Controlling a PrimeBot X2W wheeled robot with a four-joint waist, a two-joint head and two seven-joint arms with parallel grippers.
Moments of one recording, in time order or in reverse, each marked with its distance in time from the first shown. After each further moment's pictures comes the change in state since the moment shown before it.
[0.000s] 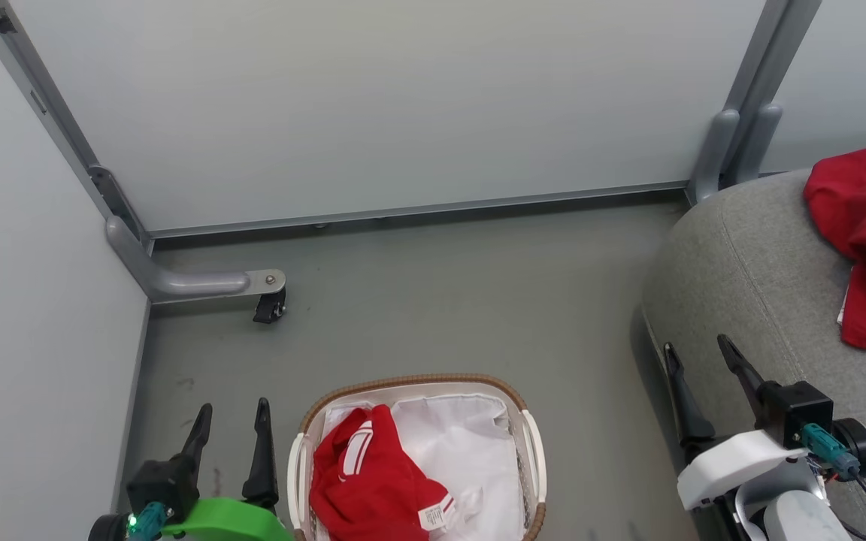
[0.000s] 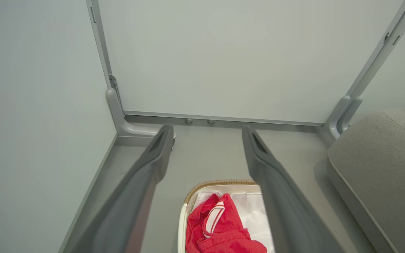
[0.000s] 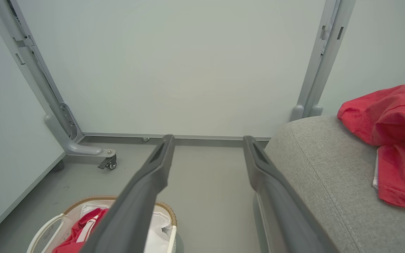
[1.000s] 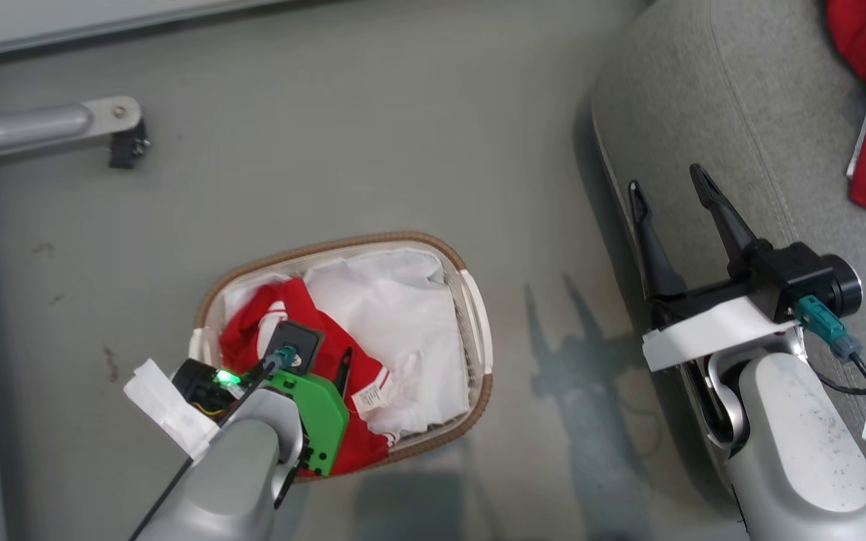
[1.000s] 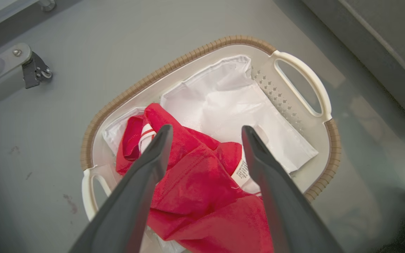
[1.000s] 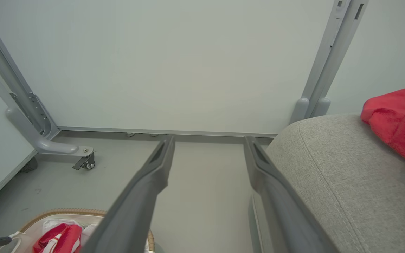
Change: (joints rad) left arm -0.581 0.006 -0.418 0.690 0.065 -0.036 0.122; right arm -0.271 -0.001 0.083 -0.110 0.002 0.000 0.000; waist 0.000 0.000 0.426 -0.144
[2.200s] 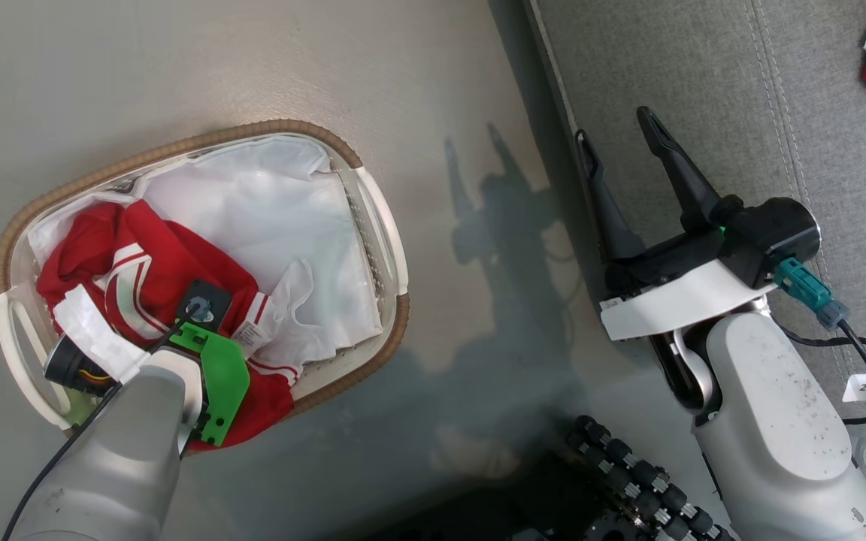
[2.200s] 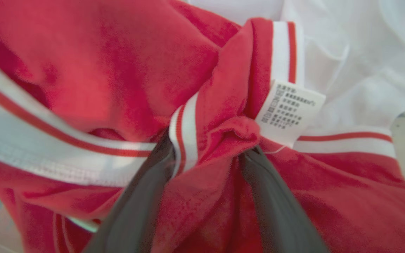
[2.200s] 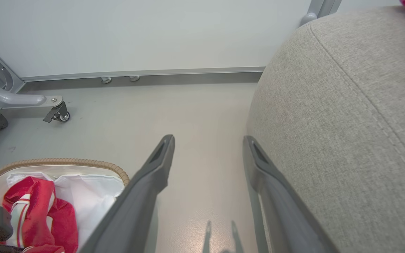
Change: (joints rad) left arm -0.202 0.141 -0.205 0.231 -0.097 0.000 0.185; right arm -0.101 0.000 0.128 -0.053 0.105 0.000 0.000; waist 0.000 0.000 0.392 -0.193
